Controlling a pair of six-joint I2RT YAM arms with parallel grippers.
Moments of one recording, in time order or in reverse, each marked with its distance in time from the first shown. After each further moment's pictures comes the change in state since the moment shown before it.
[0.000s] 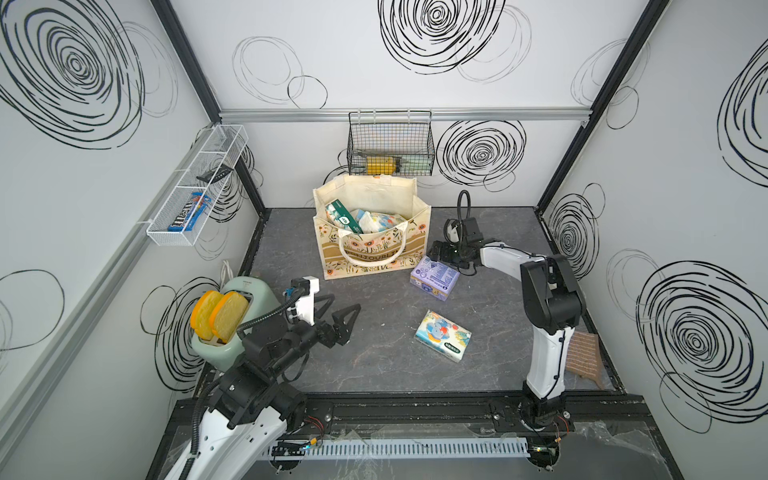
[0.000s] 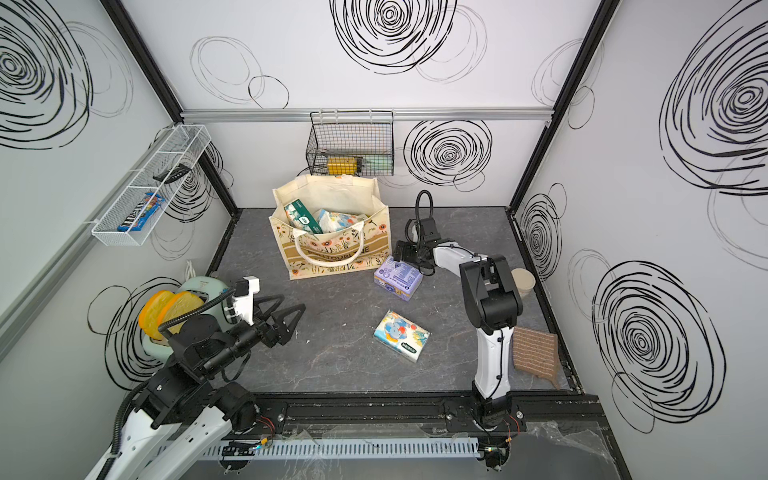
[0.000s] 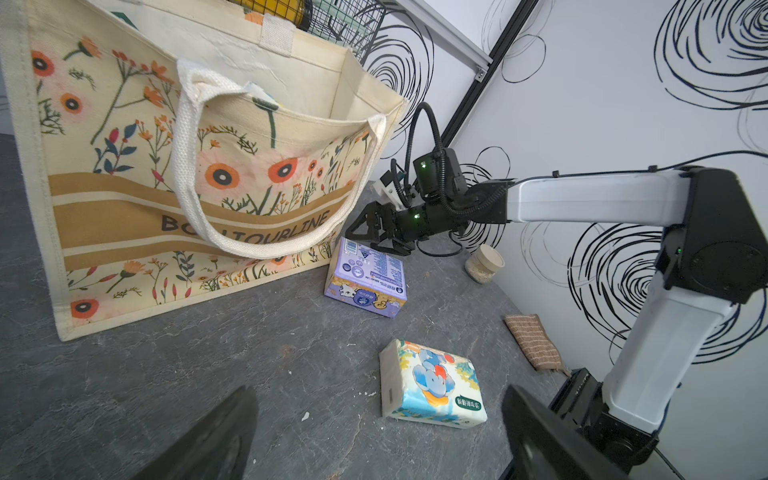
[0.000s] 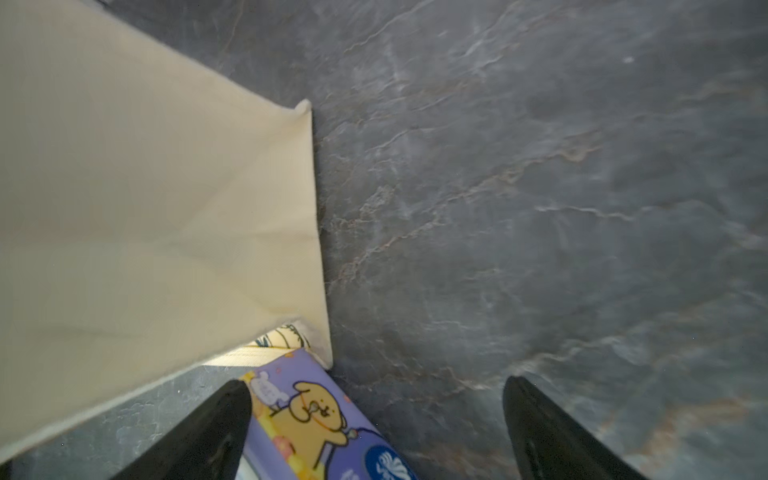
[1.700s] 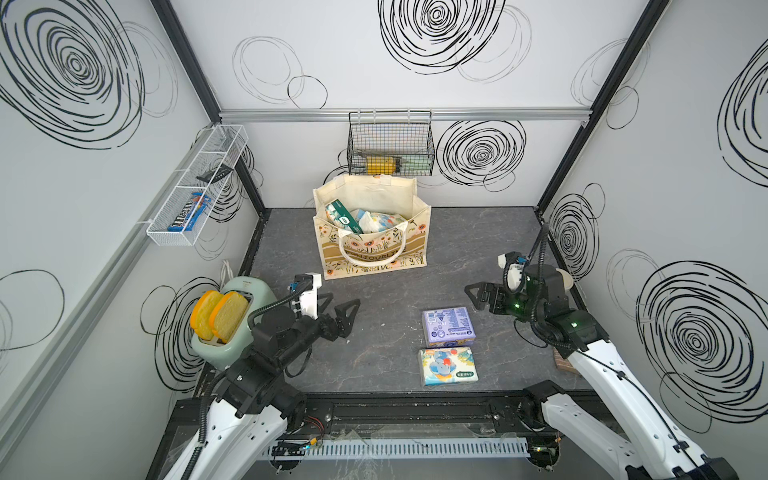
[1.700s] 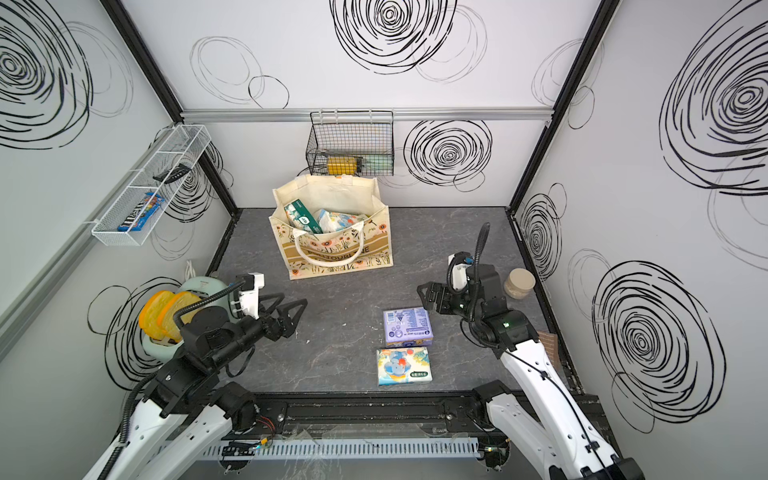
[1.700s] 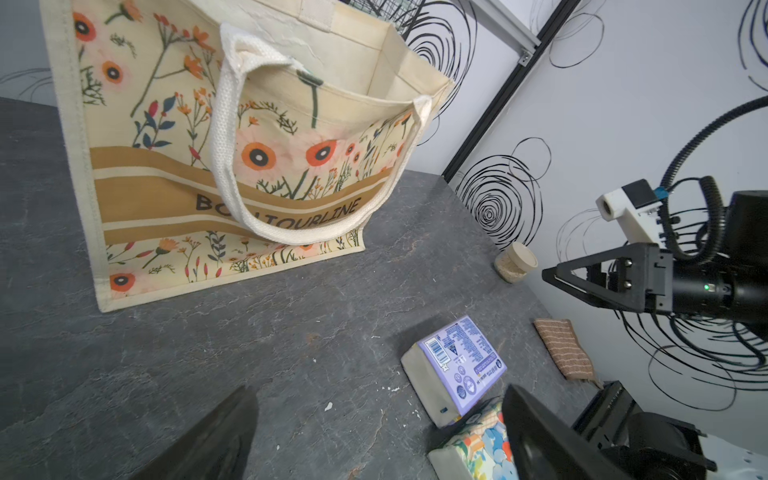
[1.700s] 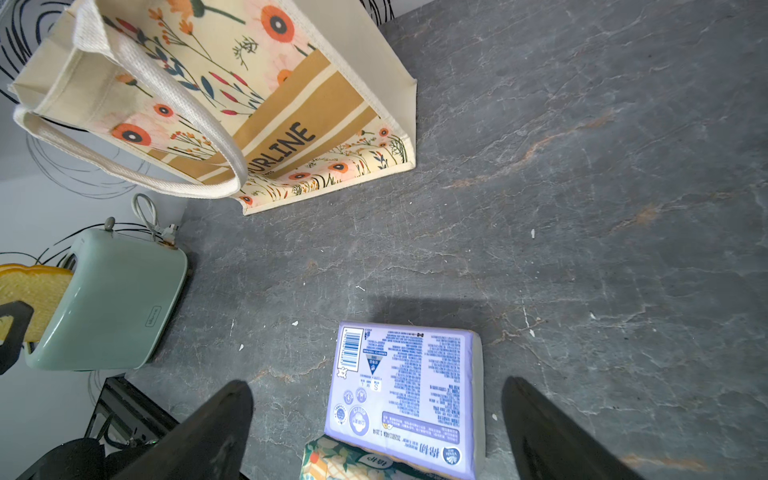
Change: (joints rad) left arm 0.044 0.085 -0.002 -0.001 -0.041 -0.012; right arm -0.020 -1.204 -0.601 -0.330 -0.072 0.002
